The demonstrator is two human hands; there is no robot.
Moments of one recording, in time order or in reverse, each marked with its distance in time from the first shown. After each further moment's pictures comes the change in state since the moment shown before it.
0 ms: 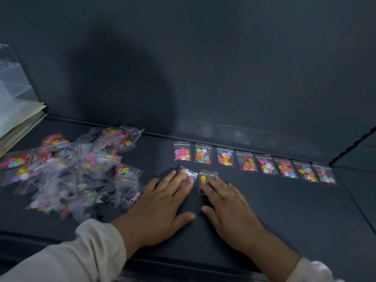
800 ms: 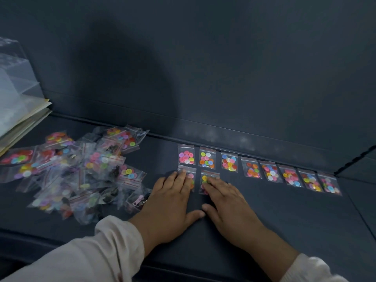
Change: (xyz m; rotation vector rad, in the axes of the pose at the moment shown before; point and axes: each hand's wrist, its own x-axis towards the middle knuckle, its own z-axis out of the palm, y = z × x) left_hand 0.021 0.008 0.008 0.050 0.033 -0.140; right_hand 0.017 0.003 -0.006 0.045 -0.005 -0.020
